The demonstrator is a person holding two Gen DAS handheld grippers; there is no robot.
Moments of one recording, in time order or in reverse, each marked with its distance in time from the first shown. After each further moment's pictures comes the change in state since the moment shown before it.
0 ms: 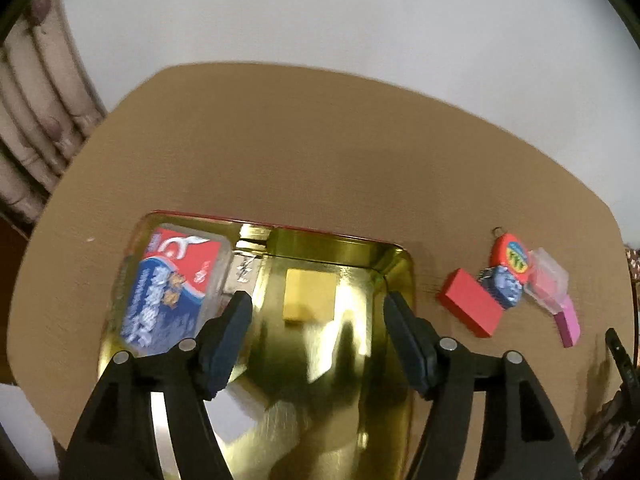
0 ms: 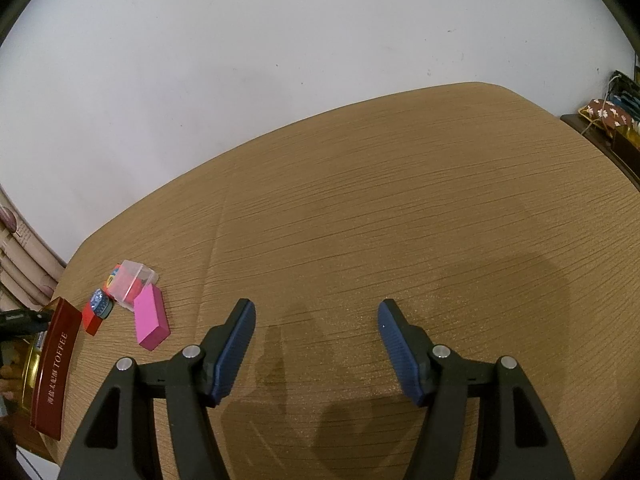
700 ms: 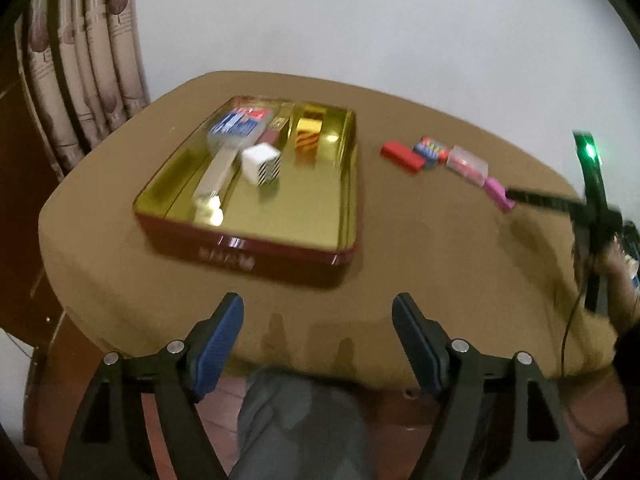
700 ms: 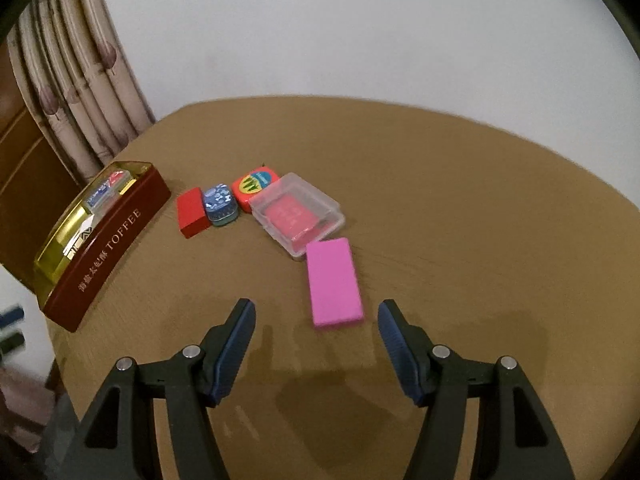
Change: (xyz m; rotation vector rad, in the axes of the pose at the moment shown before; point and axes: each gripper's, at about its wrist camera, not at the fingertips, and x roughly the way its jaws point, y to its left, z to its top) left arm -0.108 0.004 -0.218 -0.009 -0.174 -0.026; right arm 0.029 0.146 -0.003 -0.541 0.240 0.243
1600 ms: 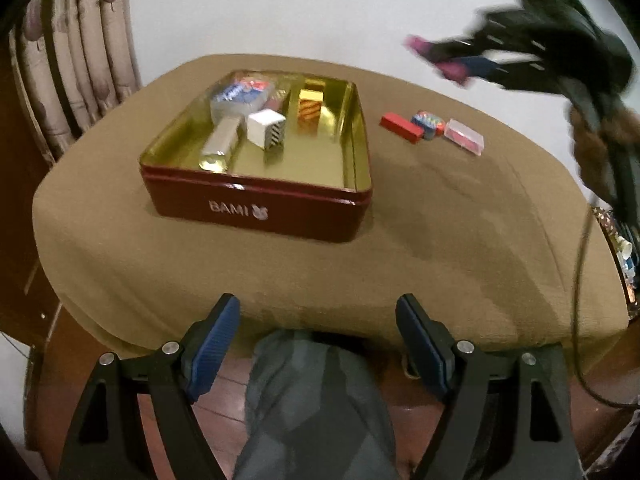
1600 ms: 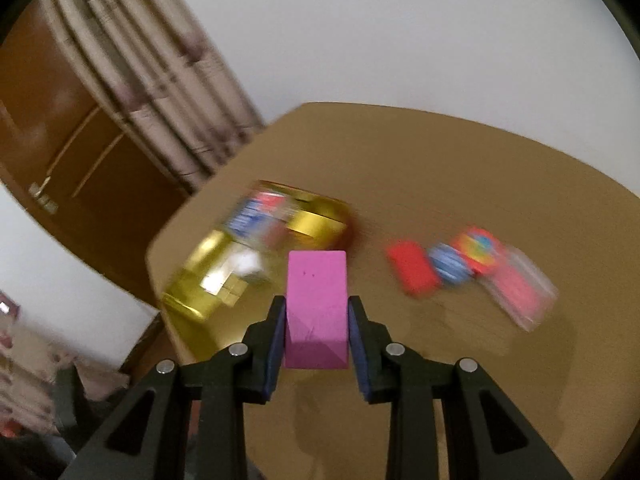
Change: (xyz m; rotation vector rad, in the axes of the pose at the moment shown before) left arm -0.003 0.018 -0.028 0.019 0.032 -0.040; right arm -0.022 0.173 0.071 -0.066 0.066 0.317
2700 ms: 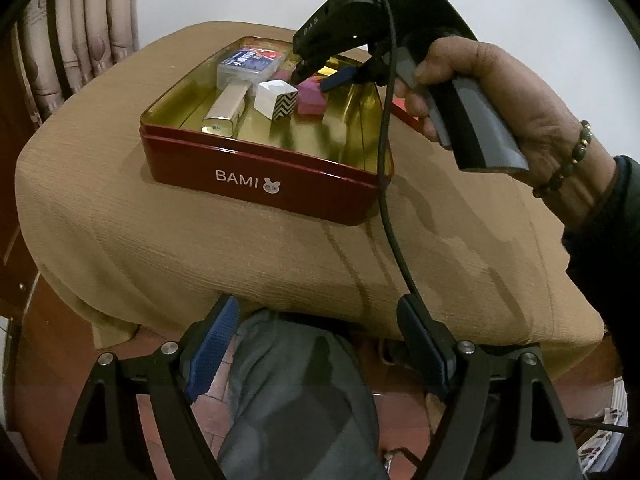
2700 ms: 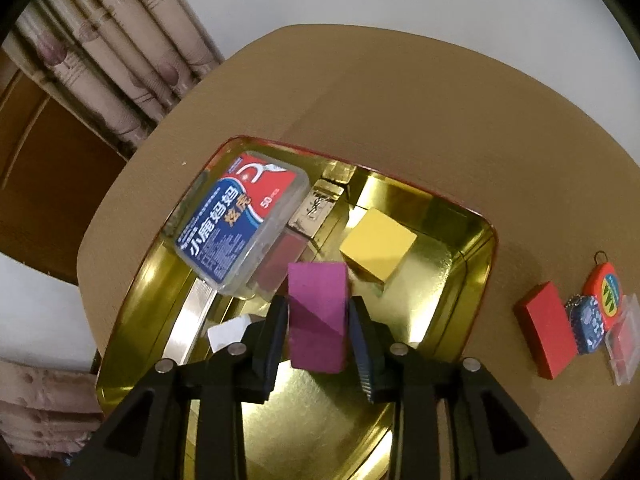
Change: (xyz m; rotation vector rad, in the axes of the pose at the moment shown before) left arm 0.016 0.019 0.002 -0.085 0.097 -0.086; right arm 0.180 0.042 0.045 0.071 0.222 -0.188
